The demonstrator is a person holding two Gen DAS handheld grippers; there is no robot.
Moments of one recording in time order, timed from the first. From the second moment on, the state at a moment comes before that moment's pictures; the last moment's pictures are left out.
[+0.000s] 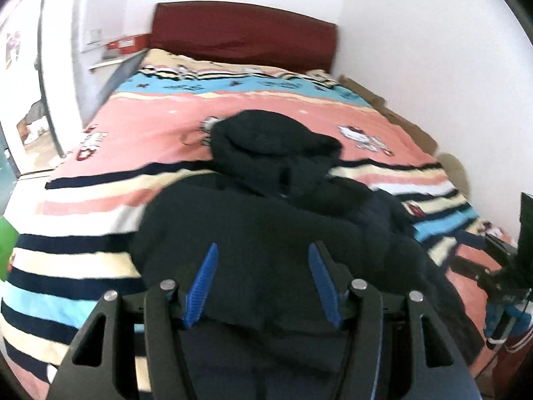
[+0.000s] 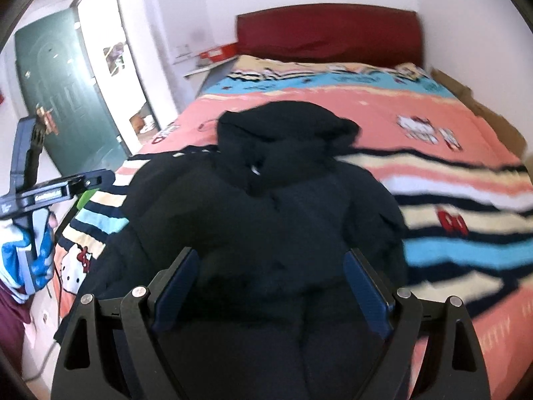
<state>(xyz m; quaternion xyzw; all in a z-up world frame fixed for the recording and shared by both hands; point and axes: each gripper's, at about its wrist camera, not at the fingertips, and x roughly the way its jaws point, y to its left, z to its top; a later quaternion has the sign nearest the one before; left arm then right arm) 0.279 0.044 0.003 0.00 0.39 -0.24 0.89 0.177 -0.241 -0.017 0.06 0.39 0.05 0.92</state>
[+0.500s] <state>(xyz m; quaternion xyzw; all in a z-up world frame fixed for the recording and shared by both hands) 0.329 0.024 -0.098 0.04 0.44 -0.19 0.87 0.253 -0.194 -0.080 0.01 0.42 0.10 0.90</state>
